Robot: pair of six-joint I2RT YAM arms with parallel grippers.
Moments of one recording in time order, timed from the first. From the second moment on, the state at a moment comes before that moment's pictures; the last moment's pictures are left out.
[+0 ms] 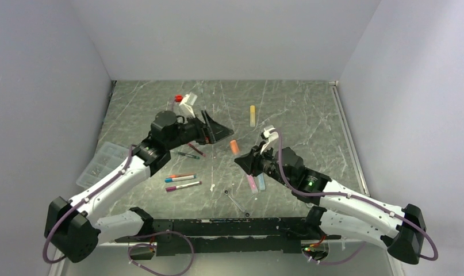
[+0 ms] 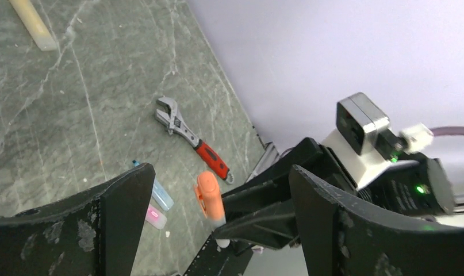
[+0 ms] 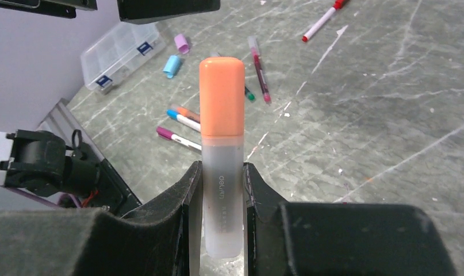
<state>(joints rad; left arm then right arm) -0.55 1.09 0.82 0.17 0.46 -0.86 0.96 0.86 0.61 0.02 0.11 0.46</state>
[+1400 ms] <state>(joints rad) -0.83 1.38 1.03 -0.12 0.21 -0.76 1.09 0.88 0.61 -0.08 0.45 0.45</state>
